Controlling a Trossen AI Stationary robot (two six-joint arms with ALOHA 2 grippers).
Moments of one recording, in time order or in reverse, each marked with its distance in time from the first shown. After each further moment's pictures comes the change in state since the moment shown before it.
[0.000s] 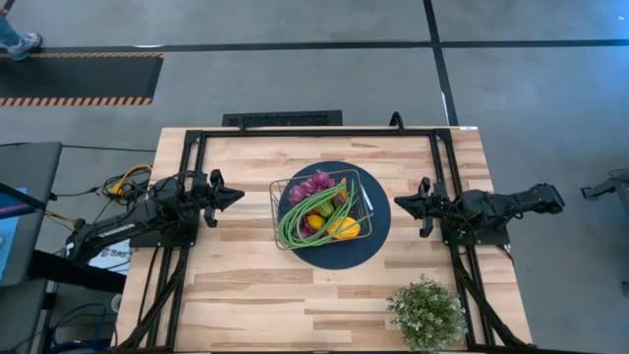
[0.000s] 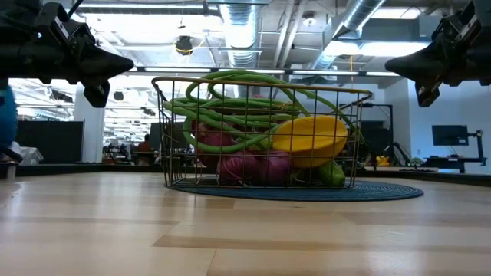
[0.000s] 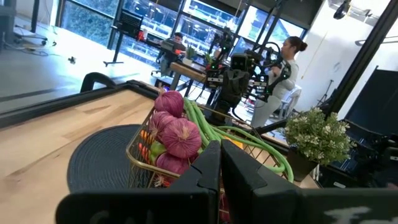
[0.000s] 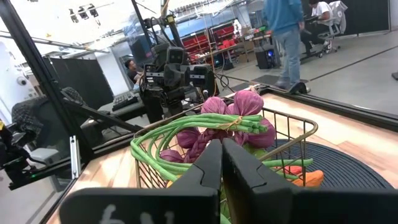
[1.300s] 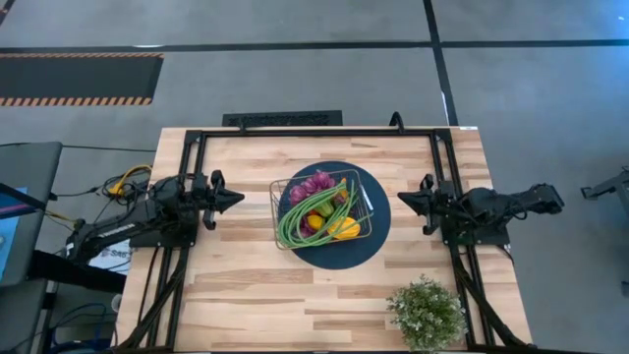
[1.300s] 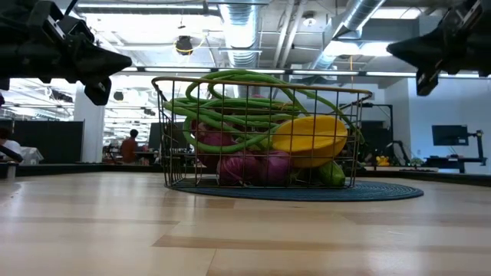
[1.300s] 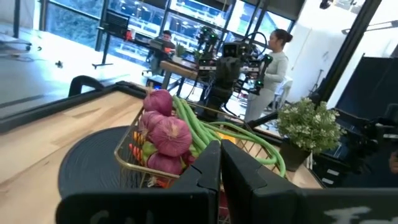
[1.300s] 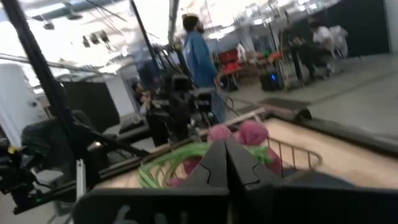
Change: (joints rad) left arm 0.001 0.000 0.000 0.004 0.056 0.050; right arm 0.014 -0.011 0.001 0.160 0.007 -0.062
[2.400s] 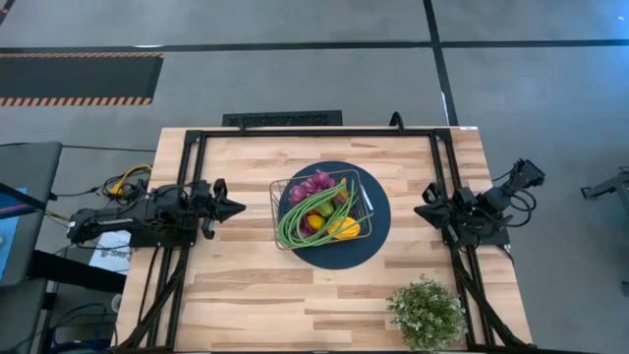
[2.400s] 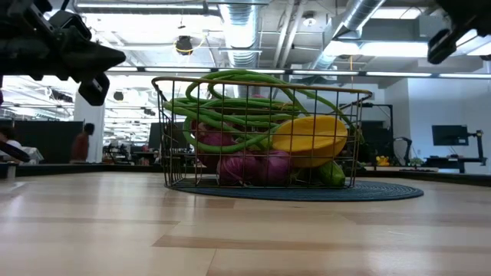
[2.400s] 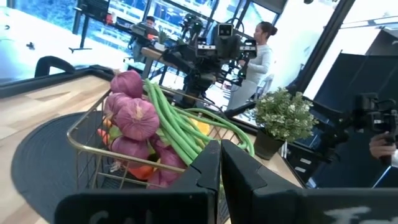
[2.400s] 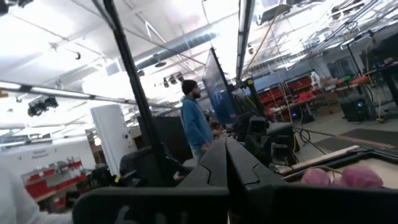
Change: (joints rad) left arm -0.260 0.000 0.000 -0.023 -0.181 -0.039; right arm 0.393 0.034 0.002 0.302 0.103 -0.104
